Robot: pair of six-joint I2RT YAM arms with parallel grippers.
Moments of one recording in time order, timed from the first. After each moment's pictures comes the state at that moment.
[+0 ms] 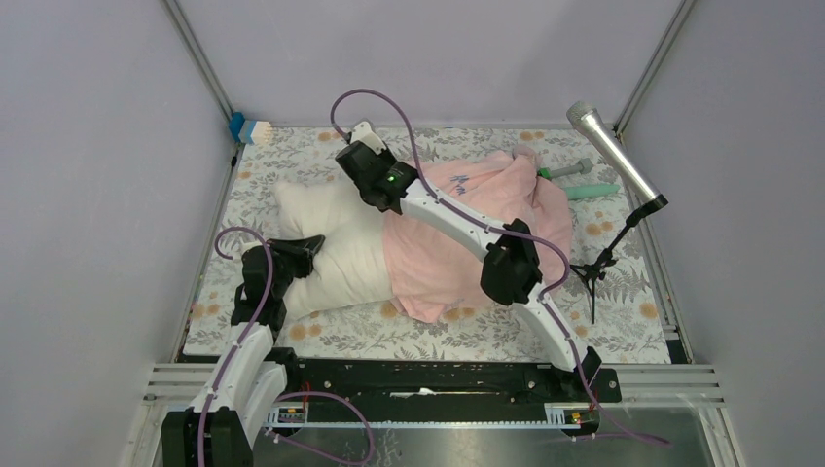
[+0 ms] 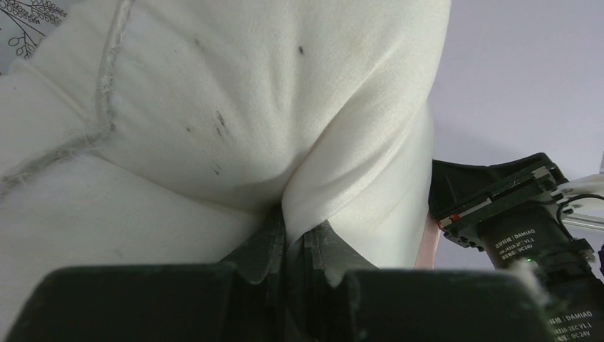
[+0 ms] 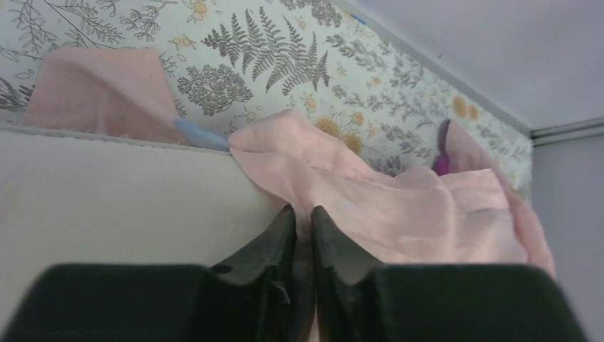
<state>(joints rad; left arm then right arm) 0.02 0.76 0.24 0.15 0.18 -1.33 0.92 2.38 2.35 -0.71 0.87 0.00</state>
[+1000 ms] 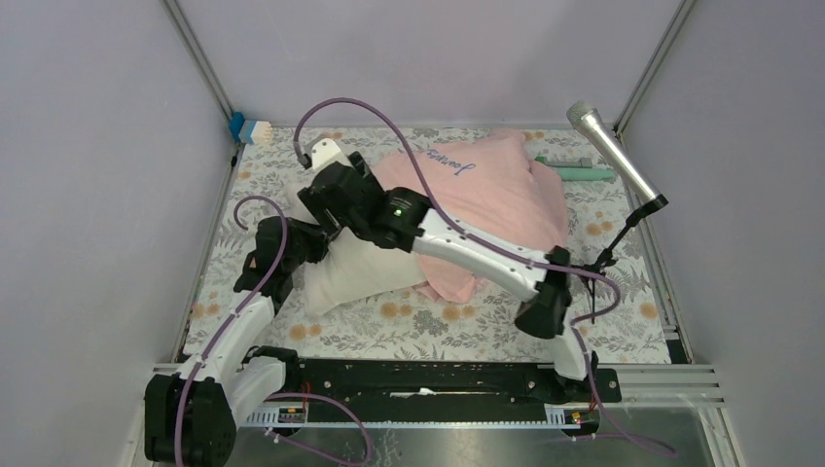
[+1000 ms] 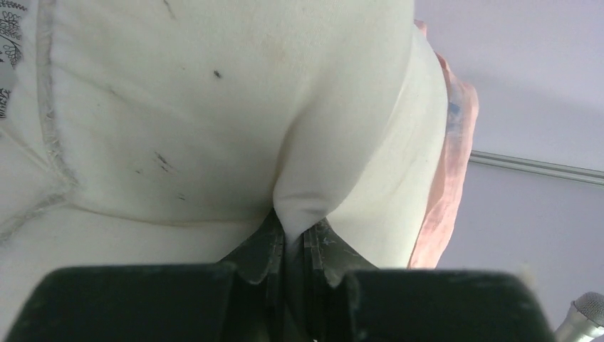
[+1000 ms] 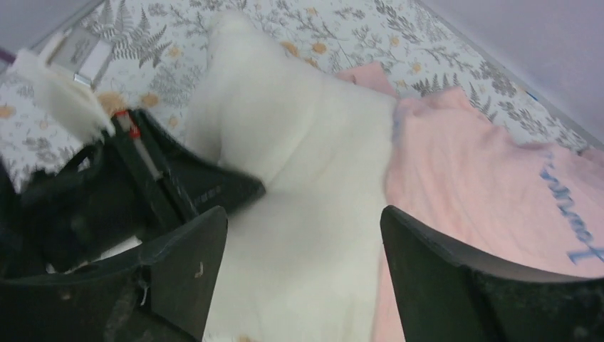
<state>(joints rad) -0.13 0.94 0.49 -0.03 0.13 -1.26 1.15 2.14 2.31 -0.74 0.54 0.12</state>
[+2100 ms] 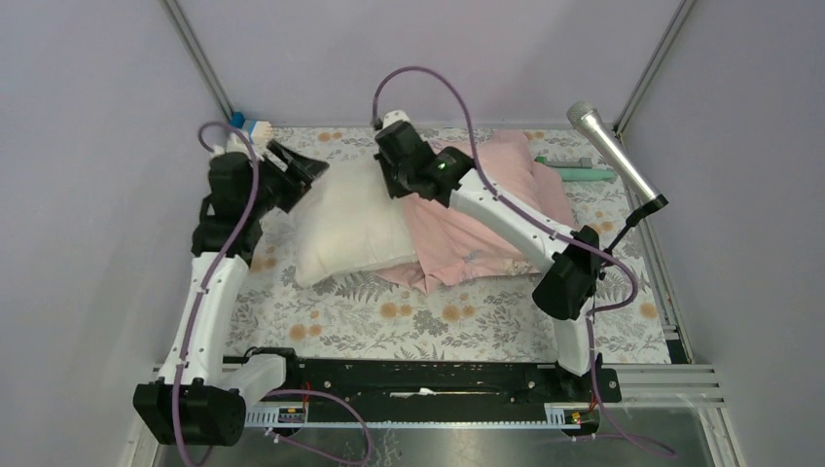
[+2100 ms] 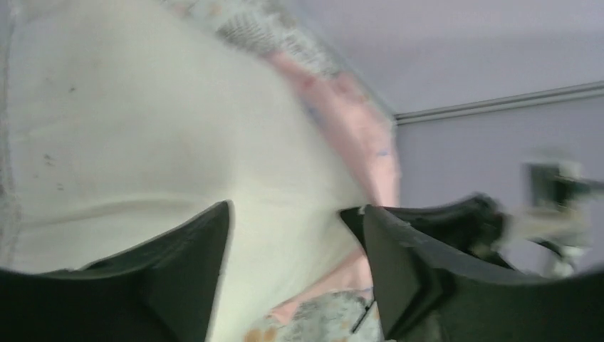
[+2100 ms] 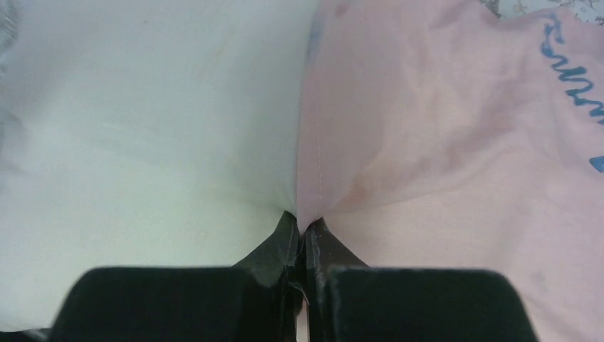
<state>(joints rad) -0.04 1.05 1.01 -0.39 0.27 -0.91 0.90 1.99 2.01 -0.77 0.32 0.27</state>
